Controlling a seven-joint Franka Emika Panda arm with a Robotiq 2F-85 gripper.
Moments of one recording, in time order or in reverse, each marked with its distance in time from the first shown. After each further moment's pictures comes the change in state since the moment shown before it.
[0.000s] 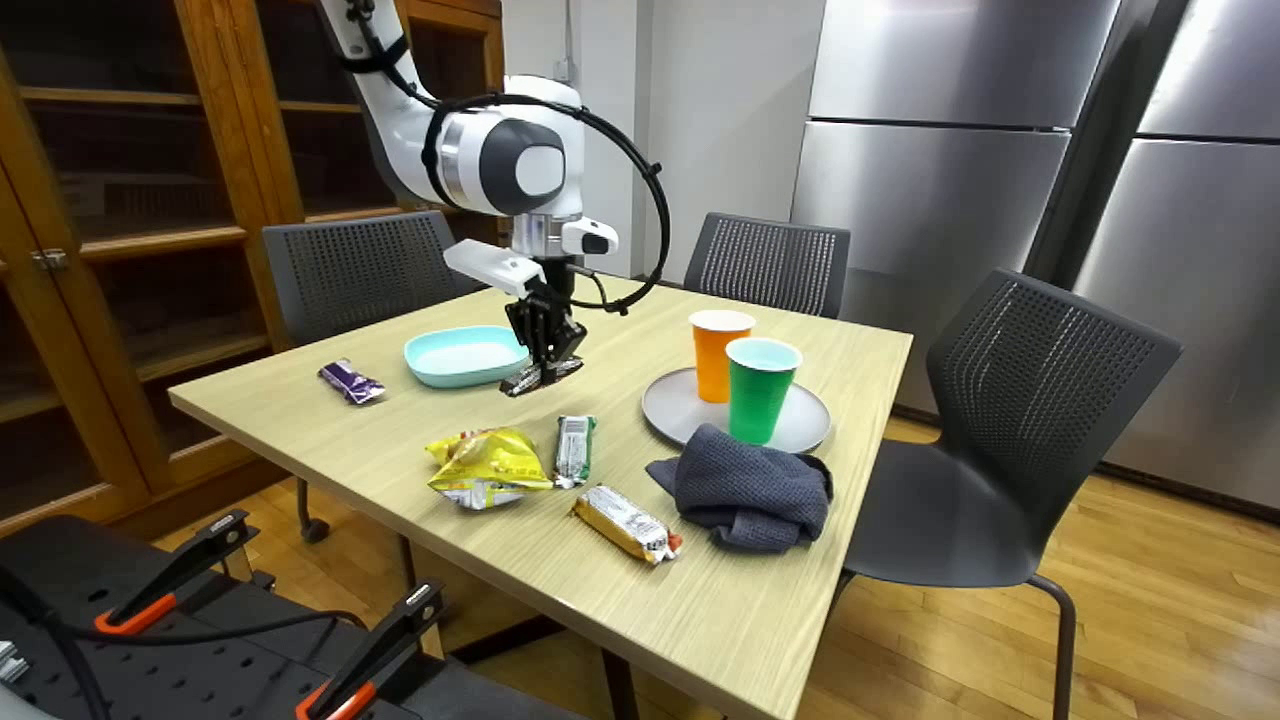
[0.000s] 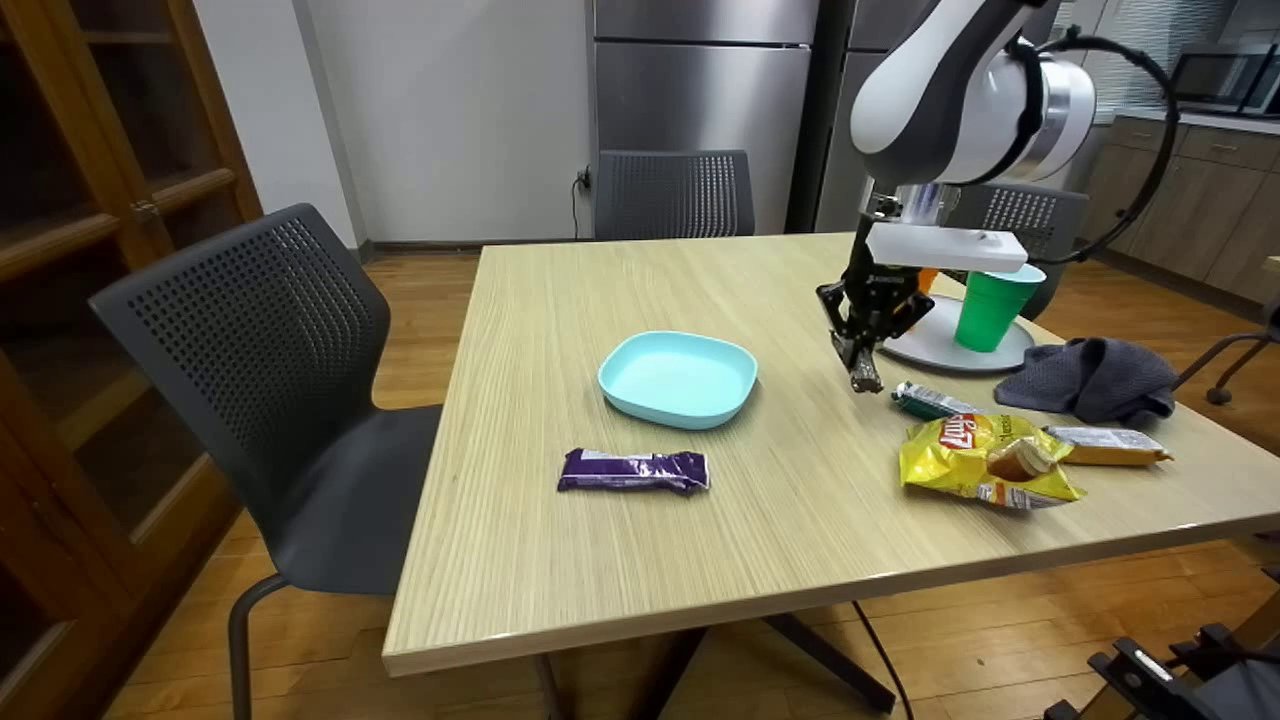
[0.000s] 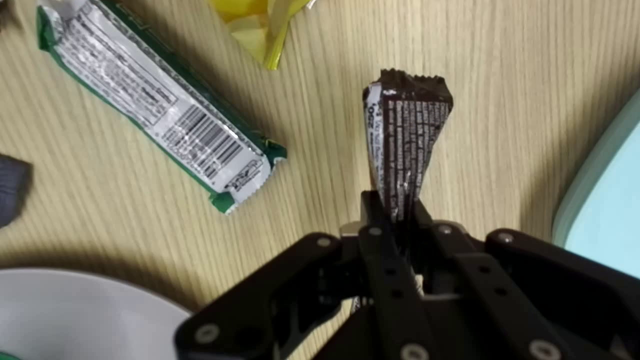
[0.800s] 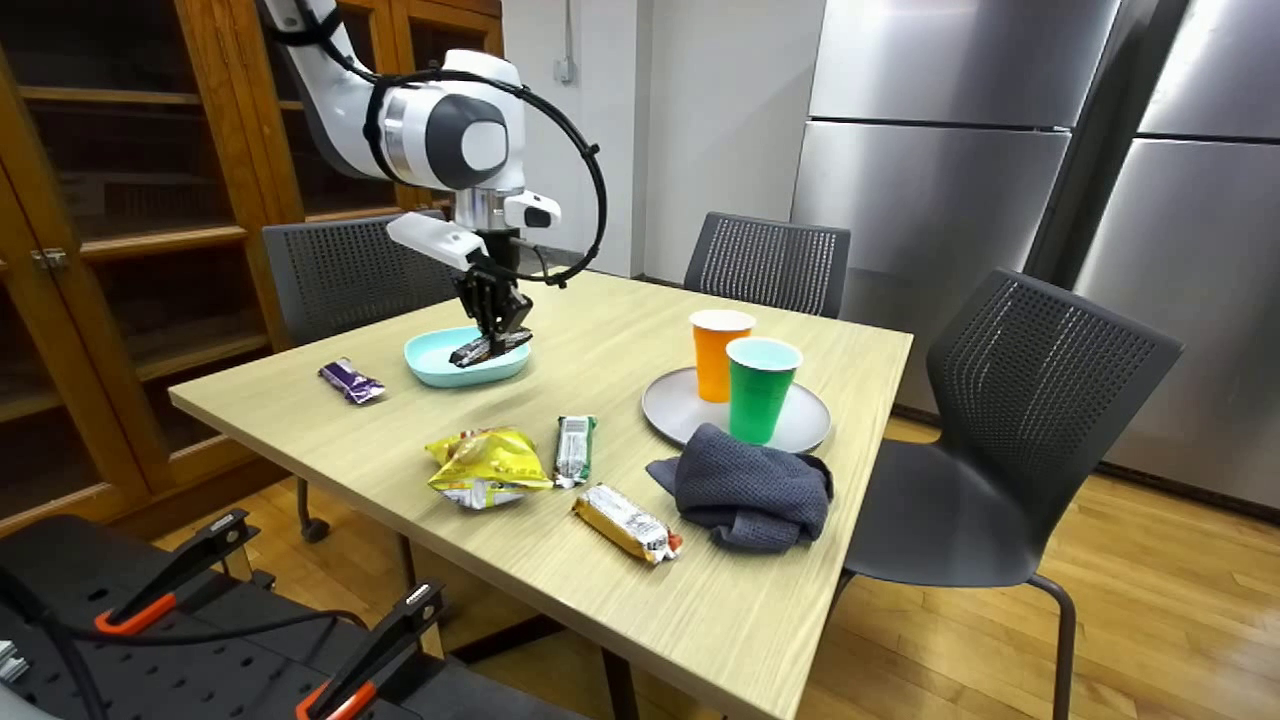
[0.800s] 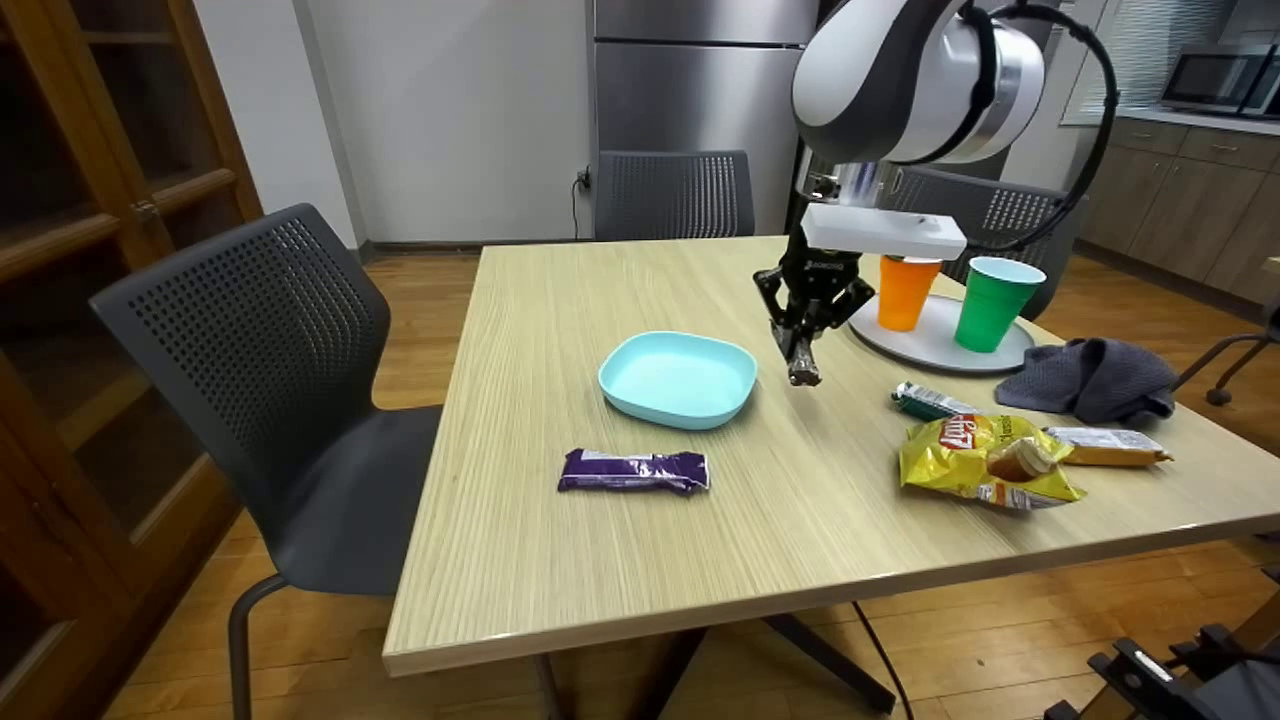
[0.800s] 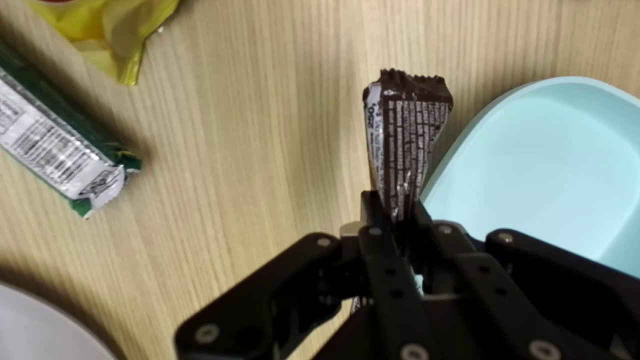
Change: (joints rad) arm 0.100 -0.035 0.043 0.005 0.003 0.000 0.077
